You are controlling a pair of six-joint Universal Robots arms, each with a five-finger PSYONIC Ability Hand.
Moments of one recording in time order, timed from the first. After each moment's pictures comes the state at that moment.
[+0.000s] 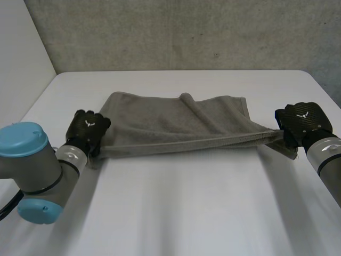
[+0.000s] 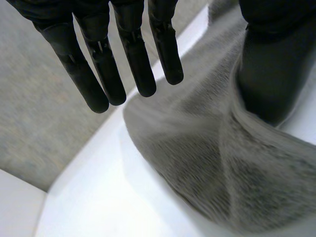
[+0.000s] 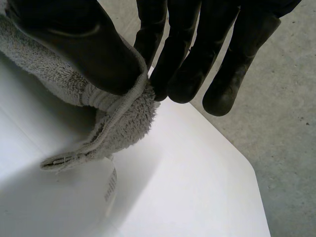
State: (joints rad) left arm 4.42 -2.07 -1.73 3.62 -1.49 3.71; right arm 1.70 -1.35 1.82 -0.29 1.40 2.64; left_hand 0.75 0.75 0.74 0.76 0.73; right_hand 1.34 1.33 1.34 1.35 1.17
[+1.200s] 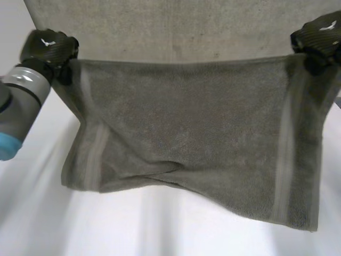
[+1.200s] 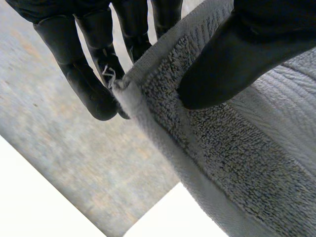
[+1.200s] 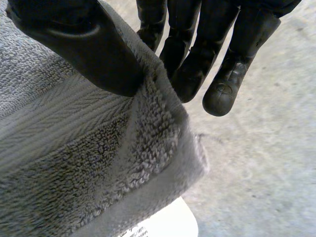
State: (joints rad) left arm 4.47 -1.90 -1.30 3.28 -1.49 3.55; right arm 1.69 -1.25 1.01 0.36 1.28 2.50; left_hand 1.47 1.52 1.55 1.52 1.49; right_hand 1.35 1.34 1.35 1.35 1.18
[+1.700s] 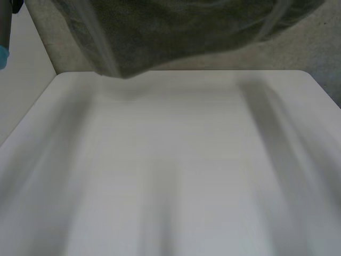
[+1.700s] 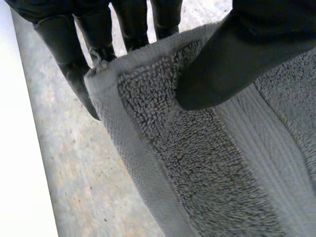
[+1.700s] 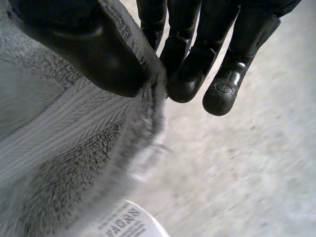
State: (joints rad) left arm 4.45 -2.07 -0.58 3.19 -1.59 3.19; right arm 1.76 -1.22 0.91 -0.32 1.36 2.51; left_hand 1.47 1.52 1.55 1.52 1.50; right_hand 1.35 1.34 1.35 1.35 1.18
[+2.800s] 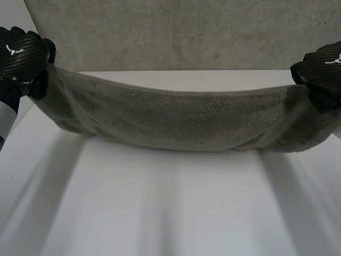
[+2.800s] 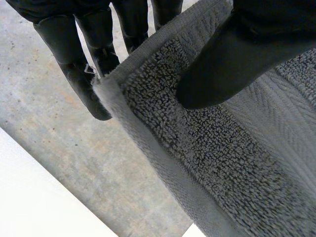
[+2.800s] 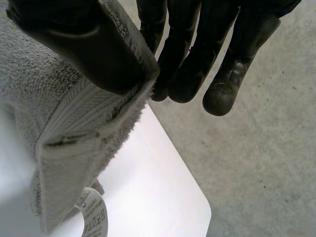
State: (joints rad) left arm 4.61 -1.47 -1.83 3.56 -1.30 3.58; right arm 1.68 -1.64 1.45 0.37 1.27 2.42; left_hand 1.47 1.52 1.55 1.52 1.50; right_hand 1.35 1.34 1.35 1.35 1.18
